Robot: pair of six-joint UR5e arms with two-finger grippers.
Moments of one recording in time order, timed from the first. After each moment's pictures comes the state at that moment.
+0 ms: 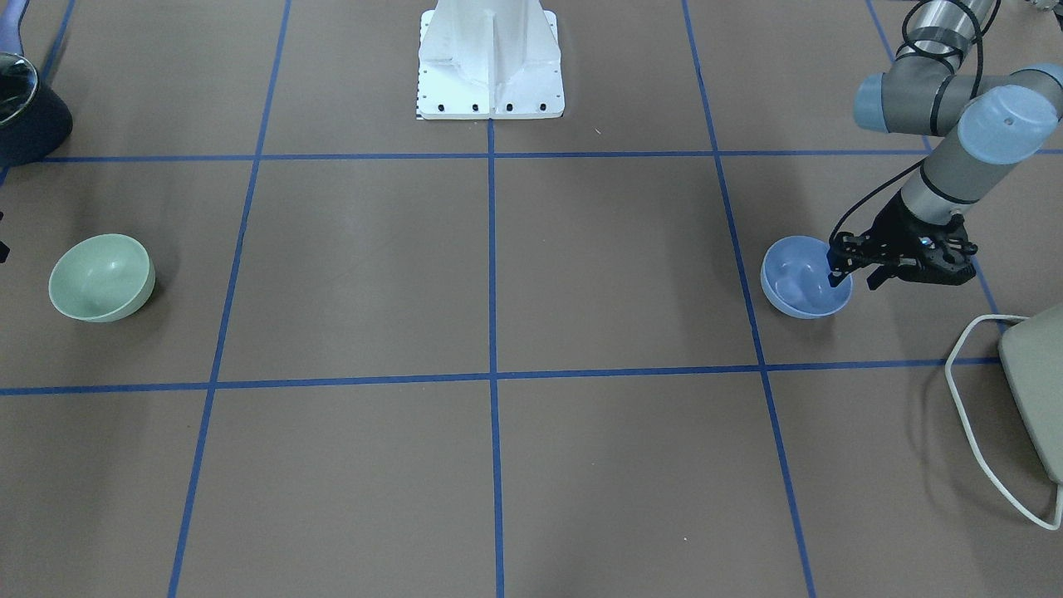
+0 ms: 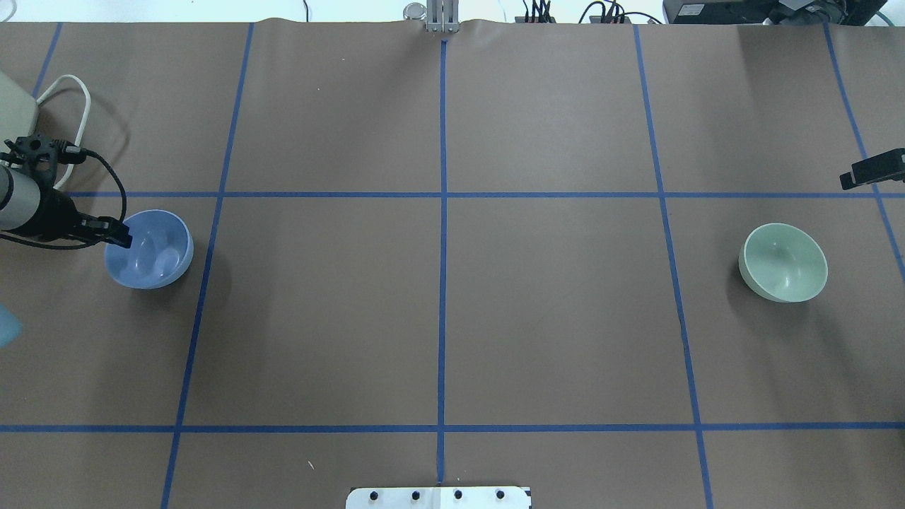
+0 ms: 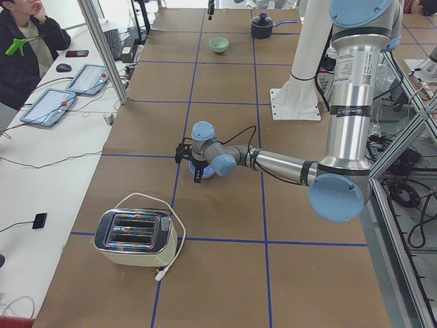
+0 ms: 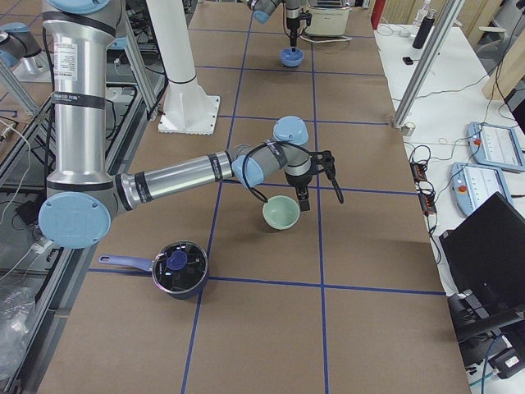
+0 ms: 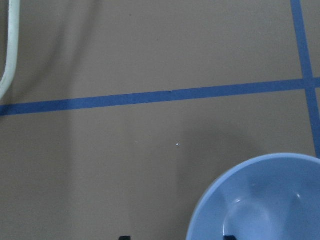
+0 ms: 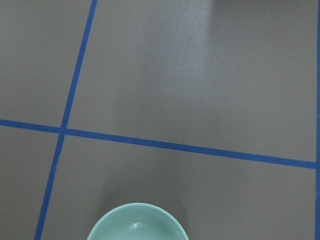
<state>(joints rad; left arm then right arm) -0.93 -1.61 -1.65 -2.13 -2.11 -0.79 1.25 -1.63 1.90 -1.26 2.23 0.49</state>
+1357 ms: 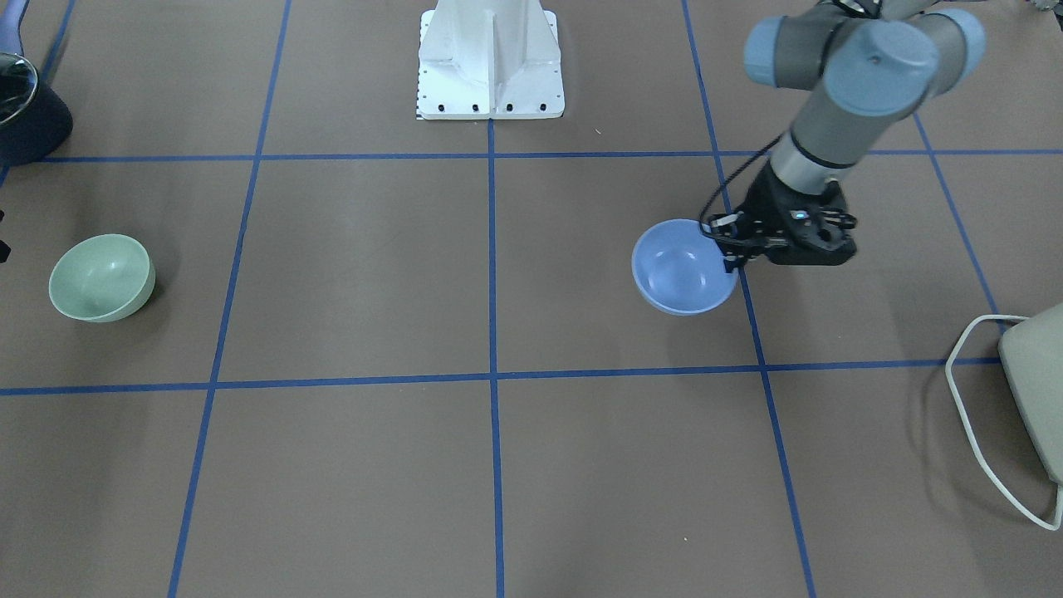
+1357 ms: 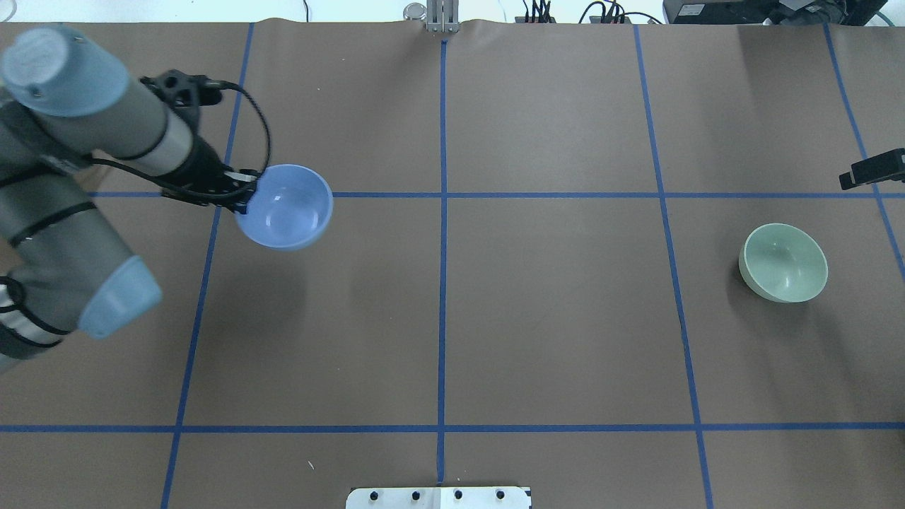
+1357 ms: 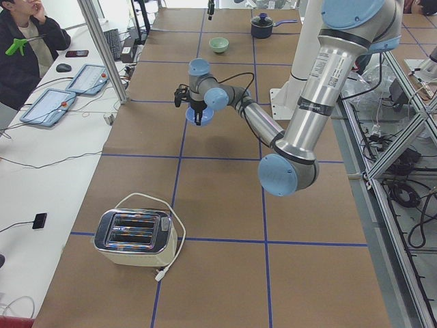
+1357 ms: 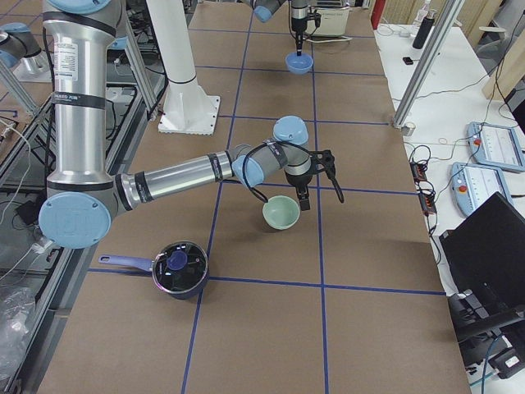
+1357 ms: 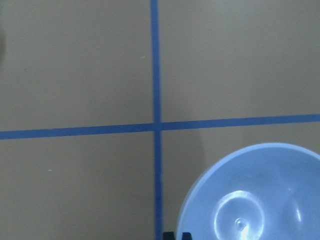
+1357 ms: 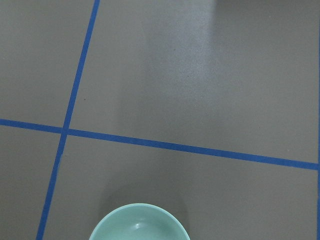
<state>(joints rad) -0.79 -2.03 -1.85 -1.60 -2.06 -1.06 1.25 -1.63 1.90 -1.25 2.24 0.49</state>
